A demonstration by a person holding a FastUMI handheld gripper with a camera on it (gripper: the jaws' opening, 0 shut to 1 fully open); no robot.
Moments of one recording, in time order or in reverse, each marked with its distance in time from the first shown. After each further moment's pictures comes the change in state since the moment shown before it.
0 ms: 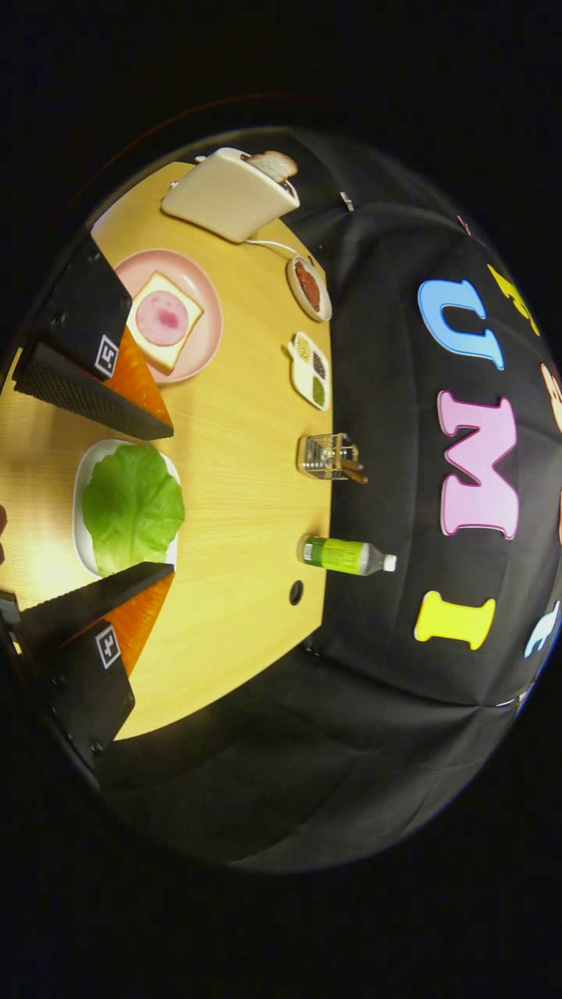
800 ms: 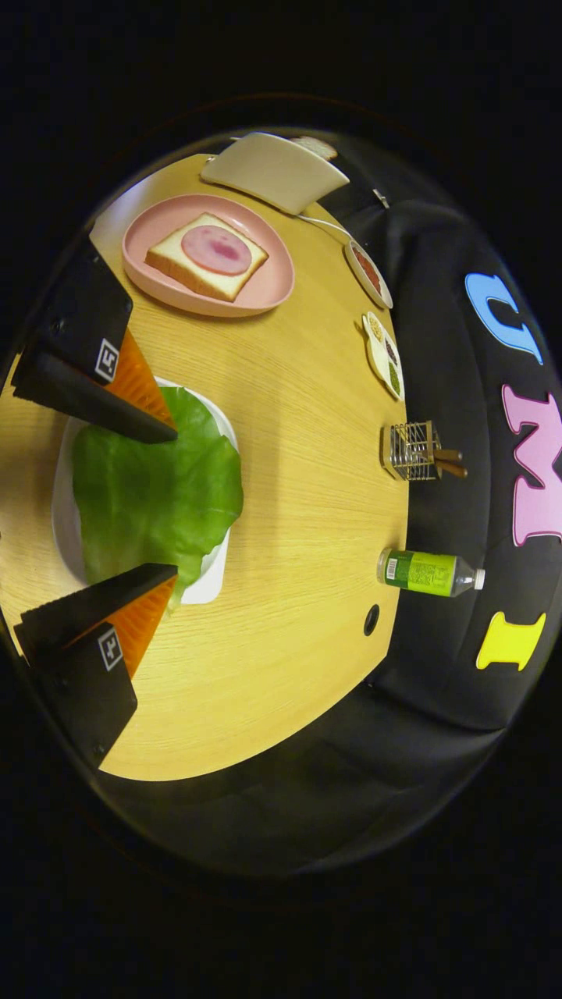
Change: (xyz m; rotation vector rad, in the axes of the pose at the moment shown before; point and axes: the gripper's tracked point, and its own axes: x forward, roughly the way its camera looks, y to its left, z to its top) arm 0.069 -0.013 -0.065 -0.016 0.199 0.087
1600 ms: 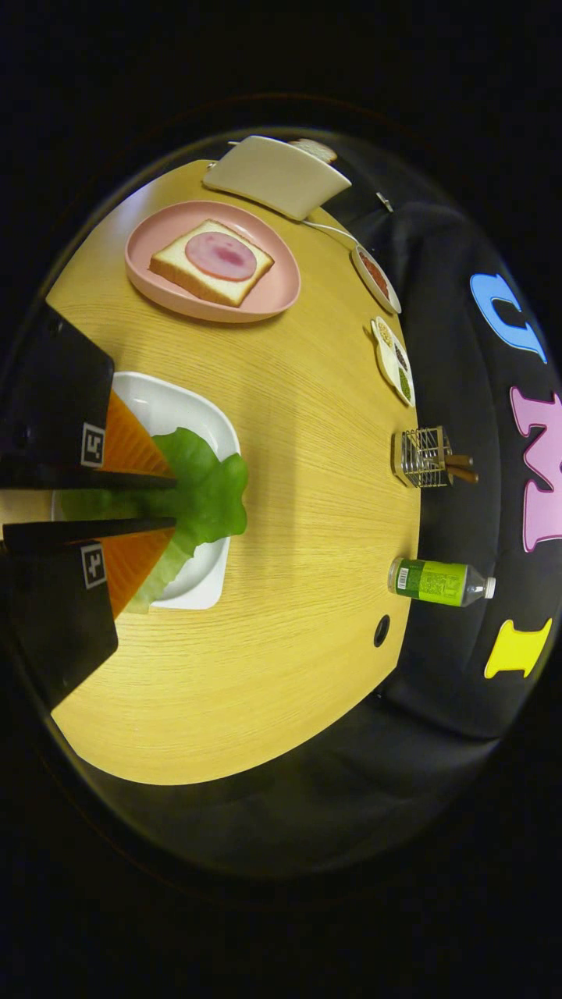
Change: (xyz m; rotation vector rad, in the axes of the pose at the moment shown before) arm -0.002 0.000 0.001 -0.044 0.029 0.005
